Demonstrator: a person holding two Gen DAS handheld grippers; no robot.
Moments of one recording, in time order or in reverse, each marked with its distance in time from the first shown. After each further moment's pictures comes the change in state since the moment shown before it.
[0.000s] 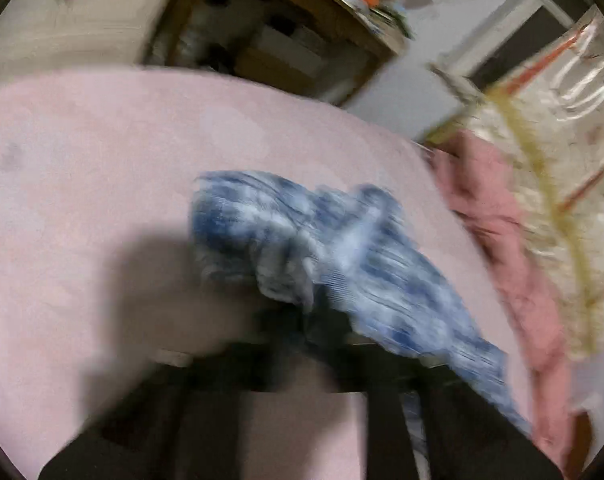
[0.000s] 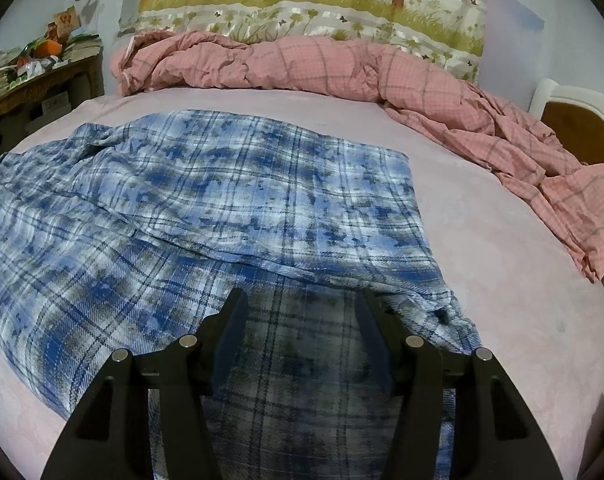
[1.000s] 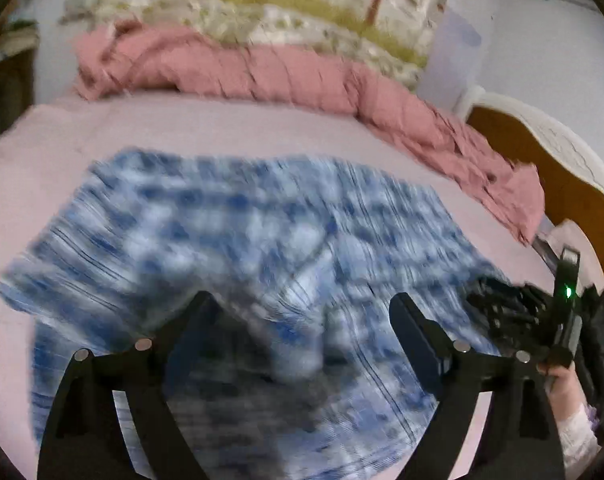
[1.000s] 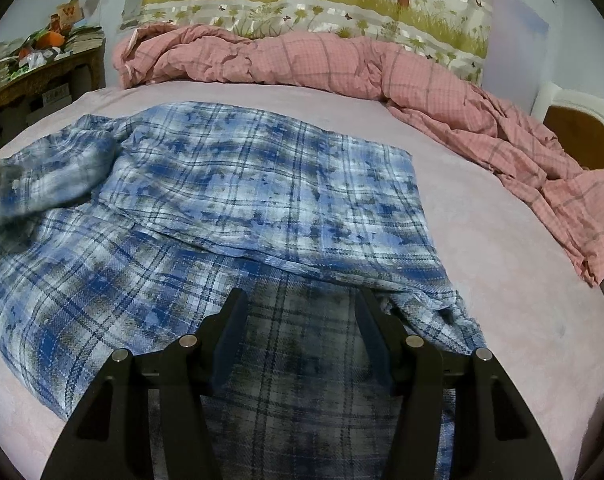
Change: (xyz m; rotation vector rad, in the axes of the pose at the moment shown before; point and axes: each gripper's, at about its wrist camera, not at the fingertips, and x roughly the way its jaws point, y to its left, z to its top) left arm -0.068 -0.290 -0.265 0.908 0.325 -0.474; right arm 0.003 0.004 -0.001 -0.030 0.009 -0.011
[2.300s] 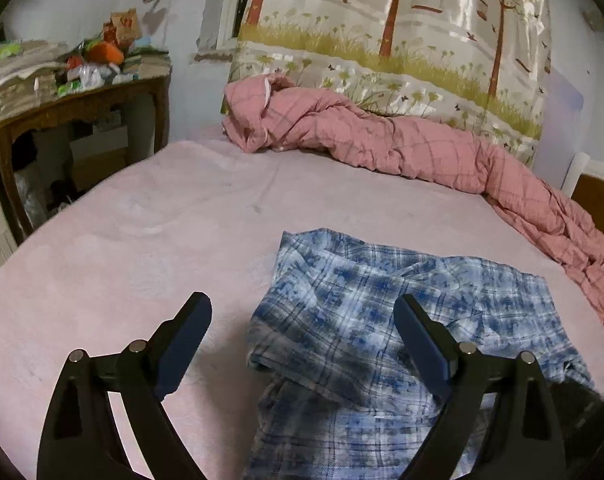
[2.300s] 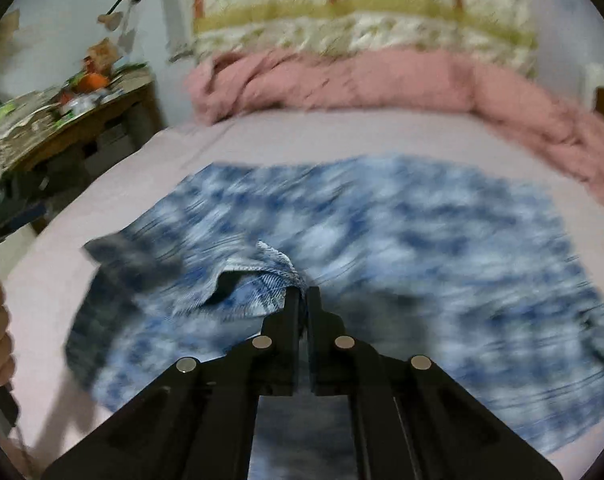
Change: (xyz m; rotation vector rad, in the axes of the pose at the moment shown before) left arm -0.084 0.079 0.033 -0.135 -0.173 0.439; right arm -0.041 0.178 0.078 0.136 -0.047 0.211
